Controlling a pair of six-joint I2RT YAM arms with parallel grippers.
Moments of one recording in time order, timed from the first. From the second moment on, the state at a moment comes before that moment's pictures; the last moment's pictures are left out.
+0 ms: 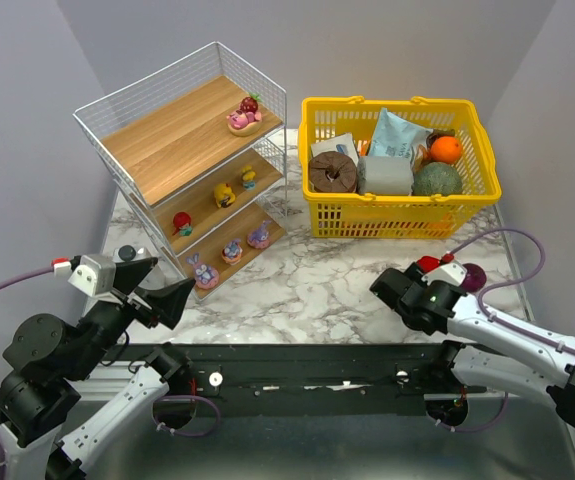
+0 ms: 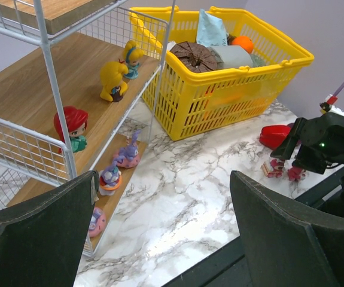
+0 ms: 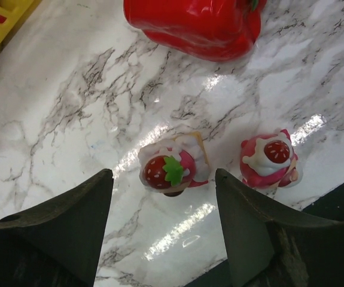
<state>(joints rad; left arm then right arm) -0.66 0.24 1.10 -0.83 -0.08 -0.22 0.86 0.94 0.57 -0.98 0.78 1.58</state>
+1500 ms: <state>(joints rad) -0.66 0.22 0.99 -0.77 0.14 -0.22 0.80 0.94 0.79 -0.19 -0.18 0.54</state>
